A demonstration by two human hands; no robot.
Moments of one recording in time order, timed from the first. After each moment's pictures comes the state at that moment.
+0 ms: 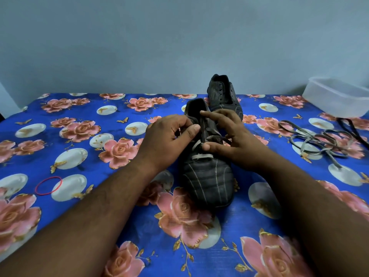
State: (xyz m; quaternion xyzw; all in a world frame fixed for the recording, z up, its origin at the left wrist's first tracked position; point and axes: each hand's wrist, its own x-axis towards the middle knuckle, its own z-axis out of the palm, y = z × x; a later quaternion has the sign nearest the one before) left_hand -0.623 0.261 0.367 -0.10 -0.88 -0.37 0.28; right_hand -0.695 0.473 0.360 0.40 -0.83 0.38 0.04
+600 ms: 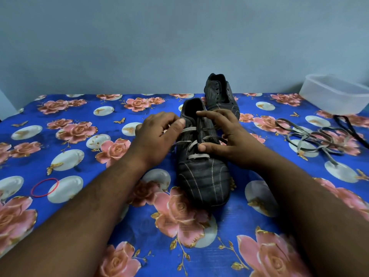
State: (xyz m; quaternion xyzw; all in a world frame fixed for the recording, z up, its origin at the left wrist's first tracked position) left_hand -0.628 0.246 0.365 -0.05 -0.90 -0.36 0.25; right_hand -0.694 0.474 0.362 0.40 -0.83 0.38 0.02
